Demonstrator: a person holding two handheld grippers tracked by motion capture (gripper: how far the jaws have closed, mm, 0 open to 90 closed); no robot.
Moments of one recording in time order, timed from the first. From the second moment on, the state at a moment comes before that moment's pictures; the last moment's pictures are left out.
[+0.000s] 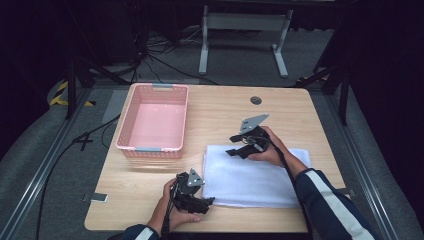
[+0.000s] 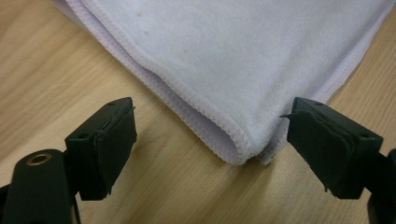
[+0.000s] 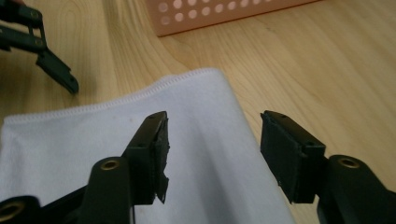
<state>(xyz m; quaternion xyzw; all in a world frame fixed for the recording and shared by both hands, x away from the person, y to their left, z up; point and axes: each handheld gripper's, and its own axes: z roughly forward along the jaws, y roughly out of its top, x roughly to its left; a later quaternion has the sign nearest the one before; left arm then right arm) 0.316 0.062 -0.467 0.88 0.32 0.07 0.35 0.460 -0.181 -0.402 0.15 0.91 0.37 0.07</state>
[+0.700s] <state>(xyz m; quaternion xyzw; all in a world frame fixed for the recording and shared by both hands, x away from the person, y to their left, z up) 0.312 0.051 -0.473 0.87 0.30 0.11 0.37 0.500 -0.113 -0.450 0.17 0.94 0.30 0.03</state>
